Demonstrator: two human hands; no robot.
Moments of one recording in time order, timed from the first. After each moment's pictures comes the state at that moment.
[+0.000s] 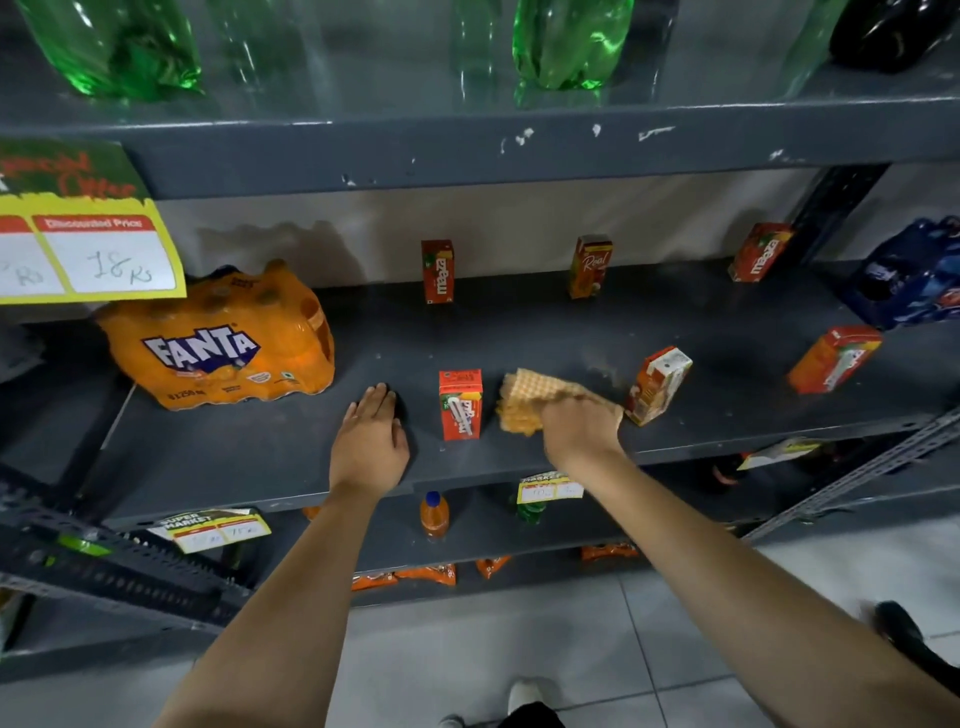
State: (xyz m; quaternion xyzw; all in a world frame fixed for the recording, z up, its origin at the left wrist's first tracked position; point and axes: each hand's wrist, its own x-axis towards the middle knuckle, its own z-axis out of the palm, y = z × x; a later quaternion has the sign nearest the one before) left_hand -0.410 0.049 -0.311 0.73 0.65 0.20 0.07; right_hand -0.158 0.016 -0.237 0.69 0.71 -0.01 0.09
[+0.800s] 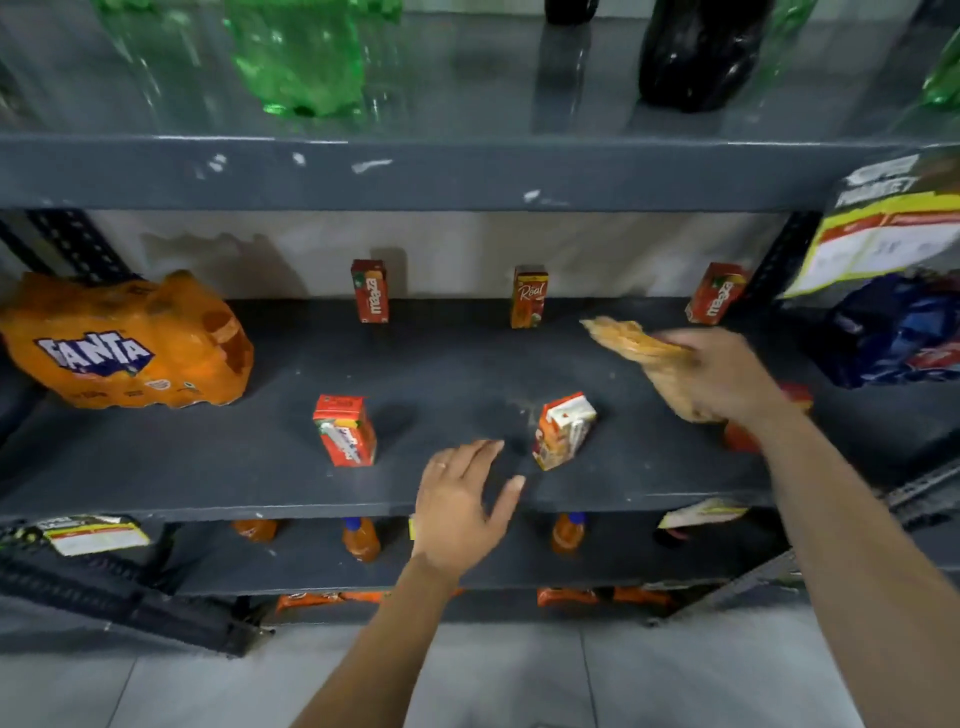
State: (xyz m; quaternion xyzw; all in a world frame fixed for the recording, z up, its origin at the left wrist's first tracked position) left_hand -0.177 -0.017 -0.297 0.75 0.55 0.37 0.08; right_hand 0.102 0.048 -0.152 0.69 0.66 -0.17 -0.24
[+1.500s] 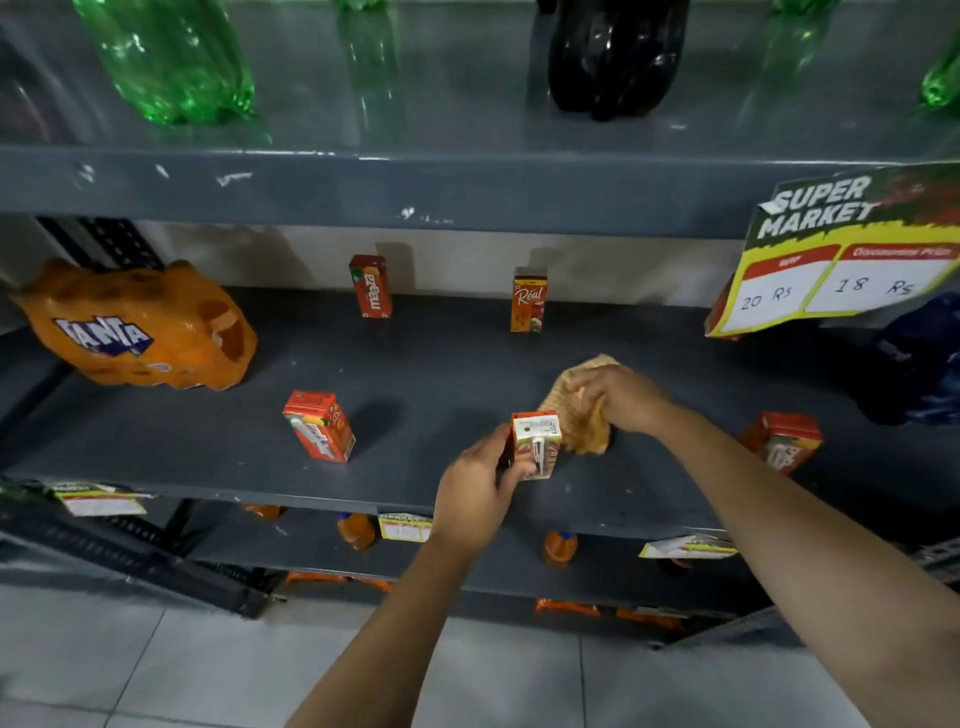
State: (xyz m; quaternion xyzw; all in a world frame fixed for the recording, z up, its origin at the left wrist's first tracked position) left_hand -0.111 0.013 -0.281 0.69 0.59 0.36 0.20; right_hand 0.102 0.149 -0.248 0.56 0.80 -0.23 -0.04
